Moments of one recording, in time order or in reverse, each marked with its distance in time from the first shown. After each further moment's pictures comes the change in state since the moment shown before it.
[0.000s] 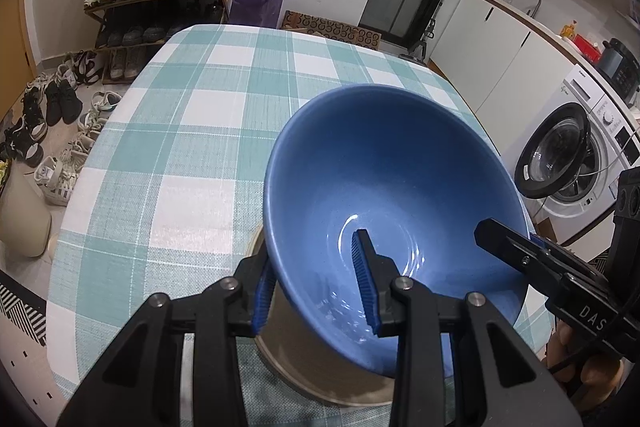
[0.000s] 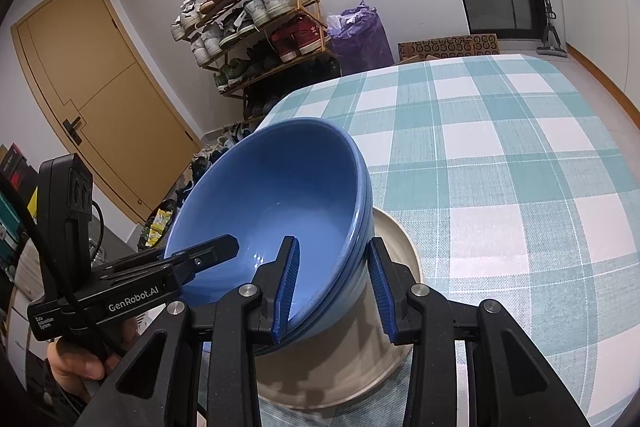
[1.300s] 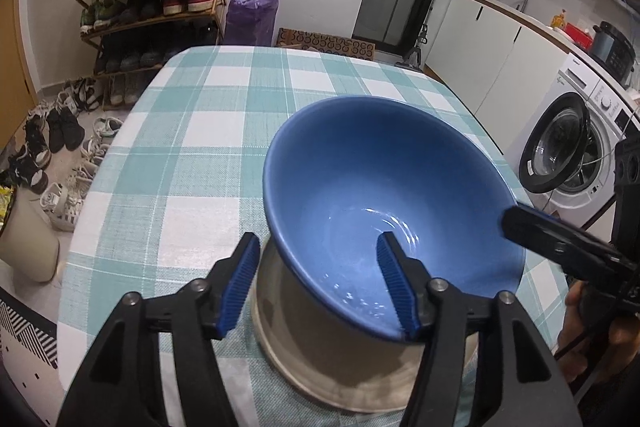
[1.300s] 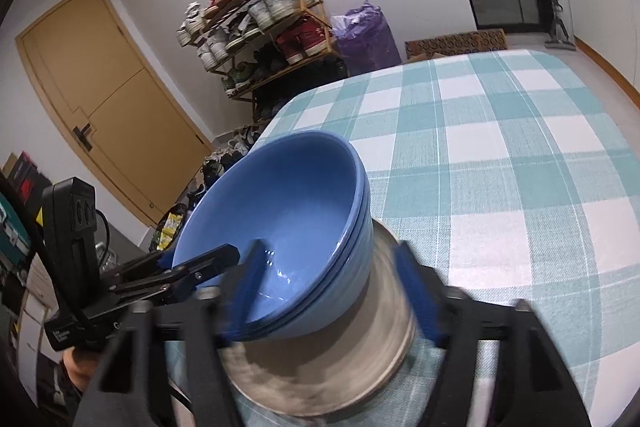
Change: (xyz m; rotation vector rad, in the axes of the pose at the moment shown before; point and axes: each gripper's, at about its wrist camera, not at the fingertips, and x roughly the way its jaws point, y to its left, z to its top) left arm -0.006 -0.003 -0.003 0.078 -0.073 0.027; right arm 0.002 -0.020 0.011 -0.003 -0.008 0.063
